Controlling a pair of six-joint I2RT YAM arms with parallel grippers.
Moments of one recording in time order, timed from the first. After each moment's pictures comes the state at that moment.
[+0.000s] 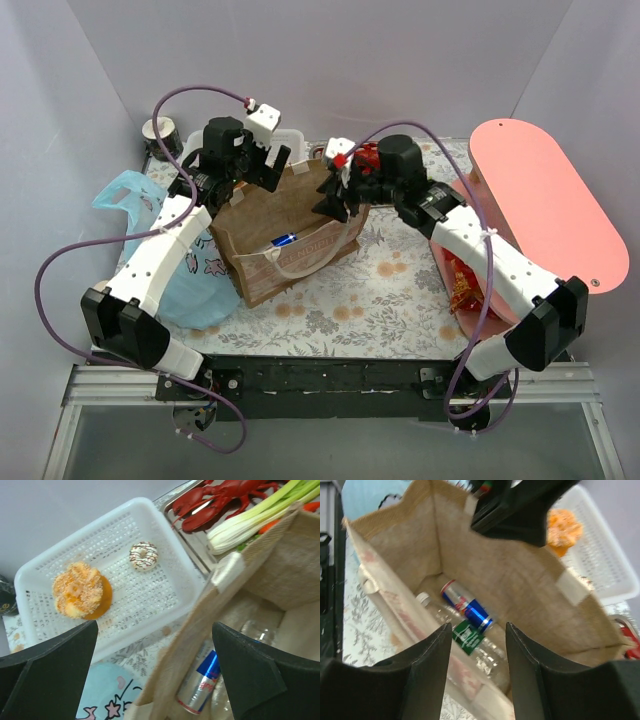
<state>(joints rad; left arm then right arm) -0.42 1.47 1.54 -0.49 -0.02 0.21 0.64 1.46 1.46 -0.31 -0.63 -0.32</state>
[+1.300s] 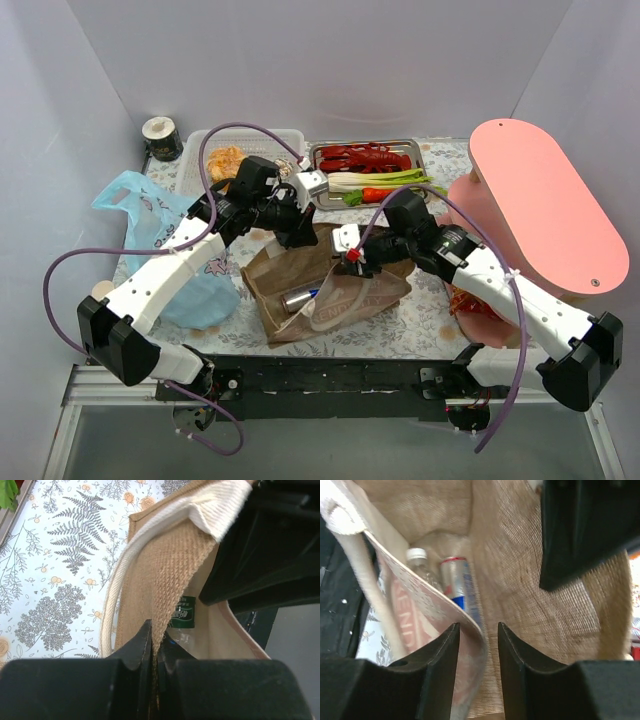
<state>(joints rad) -0.59 1.38 1.39 -0.73 0.58 0.18 0.78 1.19 1.11 -0.54 -0.70 -0.79</state>
